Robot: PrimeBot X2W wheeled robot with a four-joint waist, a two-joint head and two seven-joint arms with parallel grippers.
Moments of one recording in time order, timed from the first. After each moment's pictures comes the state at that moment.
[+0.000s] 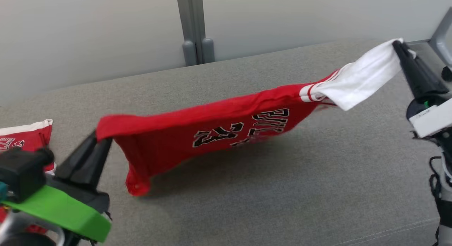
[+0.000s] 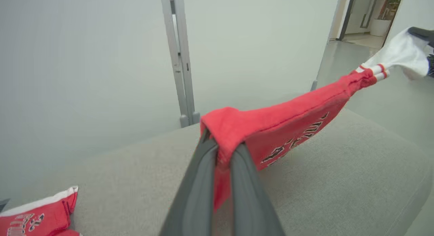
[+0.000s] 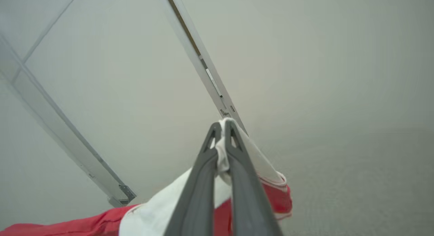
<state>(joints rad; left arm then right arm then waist) 0.01 0.32 -0.05 -0.61 -0.50 -0.11 0.50 -0.33 -0.17 -0.17 -0.23 0.76 0.13 0.47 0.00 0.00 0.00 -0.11</state>
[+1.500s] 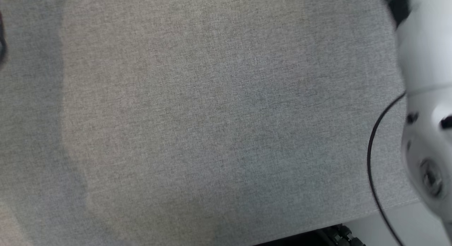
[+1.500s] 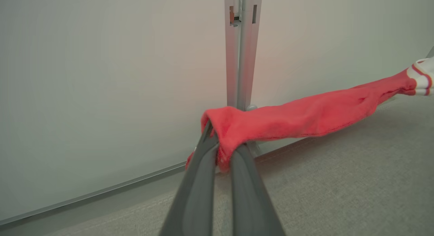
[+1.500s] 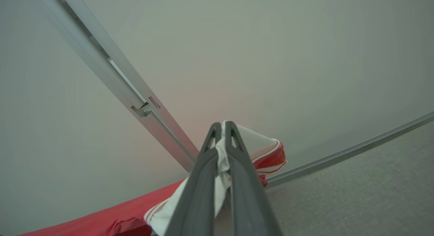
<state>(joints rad) -1.37 0.43 -0.50 0.69 -0.56 -0.13 -0.06 -1.45 -0.05 -0.04 0.90 0.55 0.13 -0.20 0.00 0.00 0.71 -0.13</state>
